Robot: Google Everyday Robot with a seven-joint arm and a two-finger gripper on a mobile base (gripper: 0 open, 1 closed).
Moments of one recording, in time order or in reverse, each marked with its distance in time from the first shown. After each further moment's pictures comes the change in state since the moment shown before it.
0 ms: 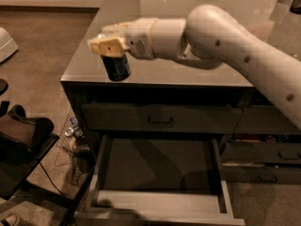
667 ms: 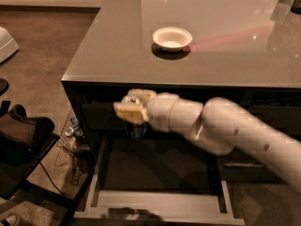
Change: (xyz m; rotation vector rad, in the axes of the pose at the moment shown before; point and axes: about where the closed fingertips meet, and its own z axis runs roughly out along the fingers) arm 0.166 0.039 -0.049 0.122 -0.004 0.176
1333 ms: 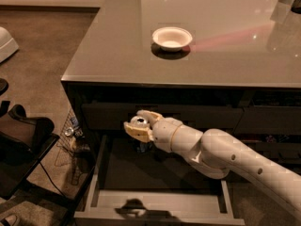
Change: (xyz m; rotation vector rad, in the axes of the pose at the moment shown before) arm 0.094 -0.029 -0.007 0.102 -0.018 0.030
